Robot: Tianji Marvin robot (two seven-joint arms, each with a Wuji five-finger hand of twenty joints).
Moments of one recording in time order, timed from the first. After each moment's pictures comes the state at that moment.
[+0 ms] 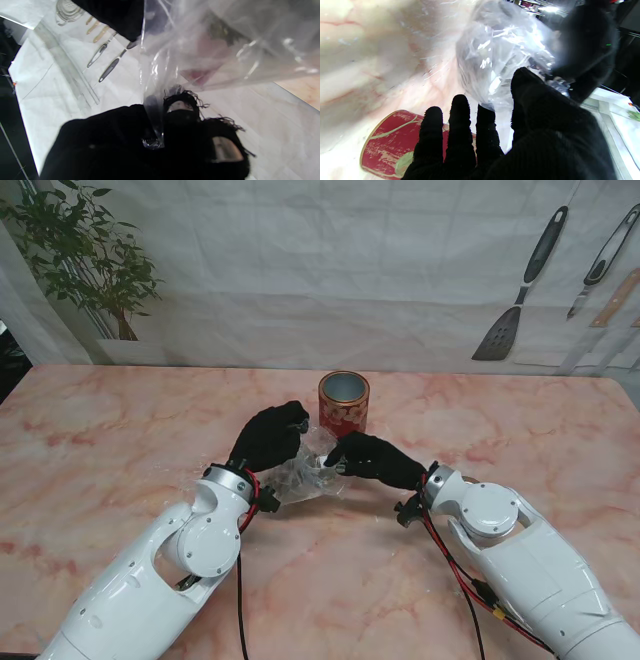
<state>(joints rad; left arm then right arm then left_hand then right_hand) 1.47 -1.18 -1.00 -1.71 0.50 0.02 0.25 -1.33 -1.11 1.07 -1.33 0.21 -0.30 0.43 0.86 -0.44 1.03 0.38 0.63 0.33 1.00 1.10 0.90 0.29 0.92 0.91 1.20 0.00 1.31 0.99 1.12 -0.05 1.79 0.49 0.84 -0.39 0.63 -0.17 0.63 -0.15 0.90 0.11 0.18 0.11 1.01 0.96 0.19 0.10 0.89 0.63 0.00 0.12 0.73 0.71</state>
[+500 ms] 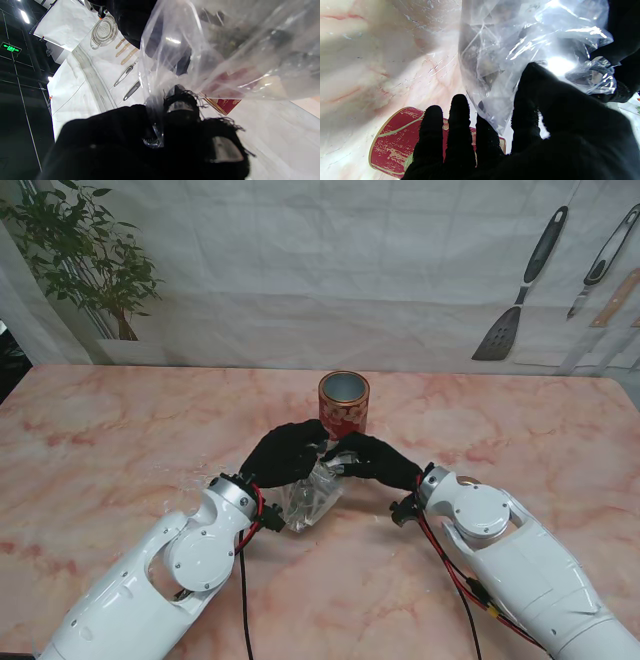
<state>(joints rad) 1.50 -1.15 -1.00 -1.75 0.48 -0.10 0.14 -1.32 -1.12 1.04 -1.30 0.19 -0.29 0.37 0.87 -0.44 1.03 0.36 0.63 0.34 0.99 1.10 0.90 0.30 0.92 0.91 1.20 0.00 1.31 0.99 1.12 -0.05 1.80 0.49 0.66 -0.50 0.85 -0.15 0.61 -0.14 0.66 0.26 0.18 0.11 1.03 0.97 0.19 0.11 0.92 0.64 -0.01 0.12 0.78 0.71</state>
